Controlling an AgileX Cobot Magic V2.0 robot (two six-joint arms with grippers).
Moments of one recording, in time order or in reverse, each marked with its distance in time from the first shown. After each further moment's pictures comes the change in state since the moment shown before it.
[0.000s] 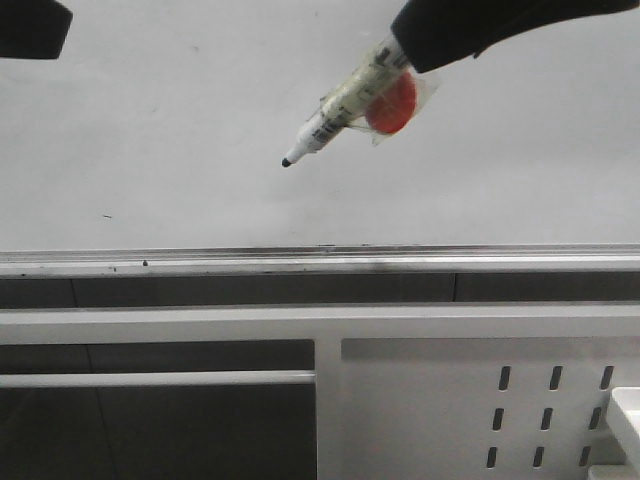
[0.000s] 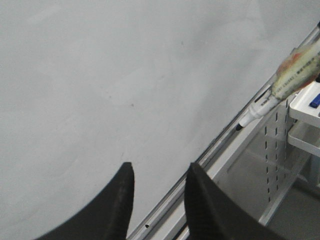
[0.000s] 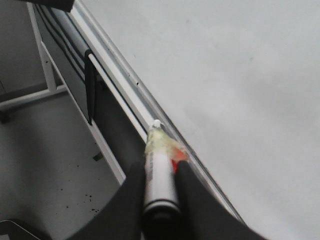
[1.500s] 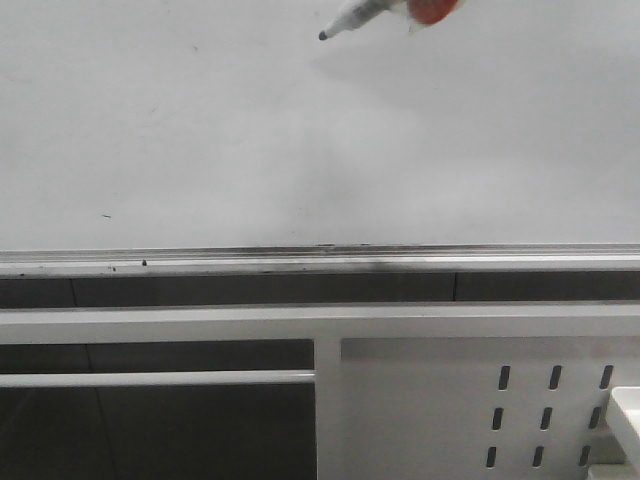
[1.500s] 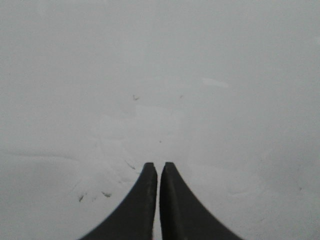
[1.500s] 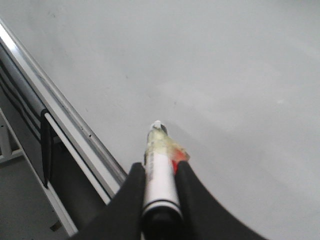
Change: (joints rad) left arm 0.594 -0.110 0.306 -0.377 -0.630 -0.138; right arm -0.099 -0.101 0.128 -0.020 -0.290 0.000
